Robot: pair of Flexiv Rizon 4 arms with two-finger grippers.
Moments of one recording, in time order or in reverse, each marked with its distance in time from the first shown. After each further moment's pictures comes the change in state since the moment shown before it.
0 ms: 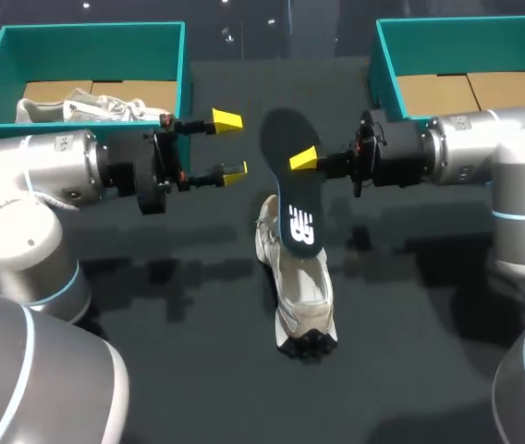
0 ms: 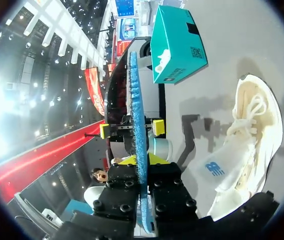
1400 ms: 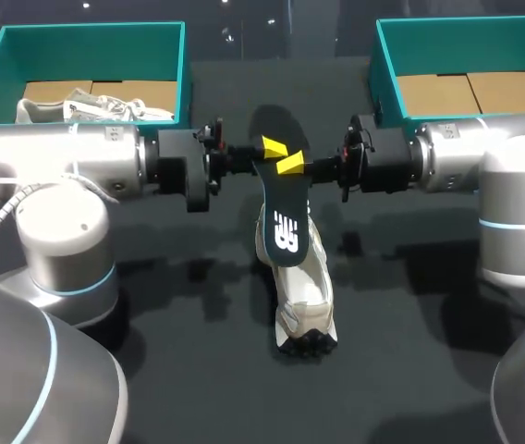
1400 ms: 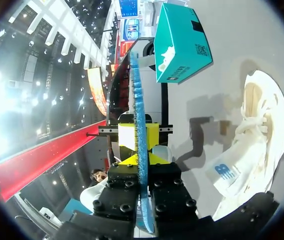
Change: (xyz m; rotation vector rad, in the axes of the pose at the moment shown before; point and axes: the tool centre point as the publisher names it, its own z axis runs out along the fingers) left arm 0.020 -0.006 0.055 -0.015 0.143 -0.048; right arm 0.000 -0.007 0.017 -0.006 0.022 -0.014
